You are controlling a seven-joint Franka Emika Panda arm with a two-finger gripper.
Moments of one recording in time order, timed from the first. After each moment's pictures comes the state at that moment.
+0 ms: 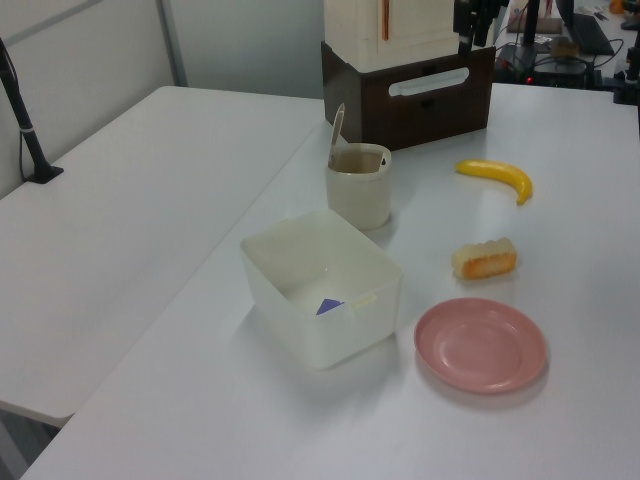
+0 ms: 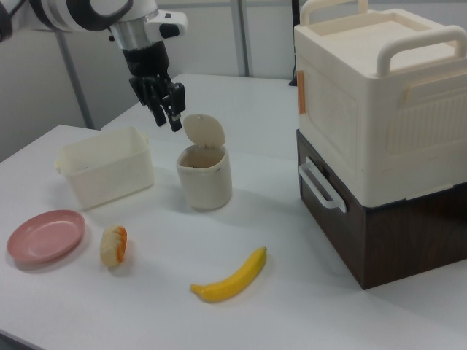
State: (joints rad) arm -0.27 0.06 0.20 -1.49 -0.07 1.64 0.14
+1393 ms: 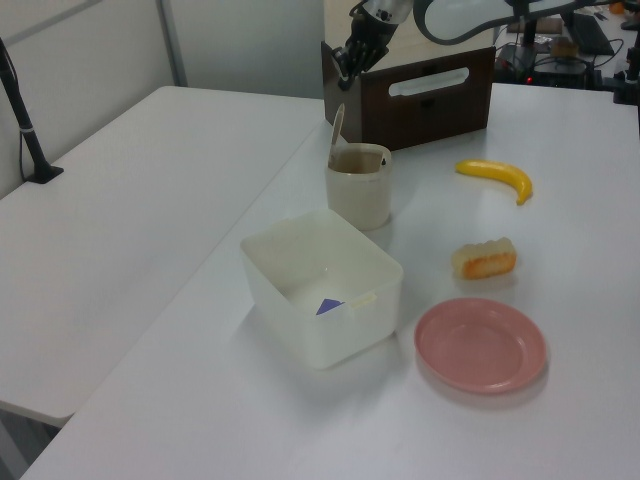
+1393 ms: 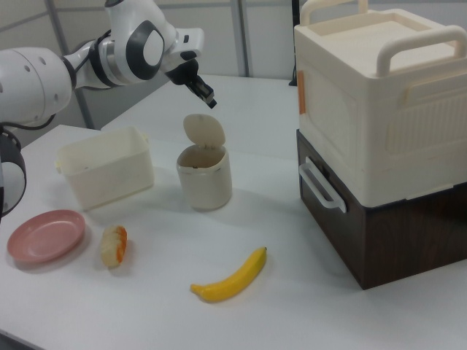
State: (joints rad) arm -0.13 0.45 0.20 -1.31 -0.31 2.28 0.64
